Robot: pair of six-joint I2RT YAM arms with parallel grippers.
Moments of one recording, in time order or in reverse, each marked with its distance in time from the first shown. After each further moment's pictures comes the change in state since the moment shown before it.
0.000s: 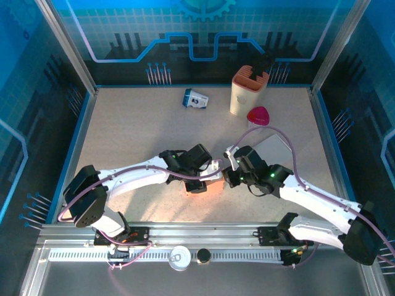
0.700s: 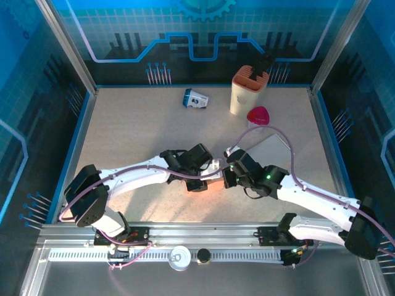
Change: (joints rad) left arm 0.003 0.011 0.005 0.019 -0.001 -0.008; right arm 0.102 0.020 0.043 -0.061 0.176 0.228
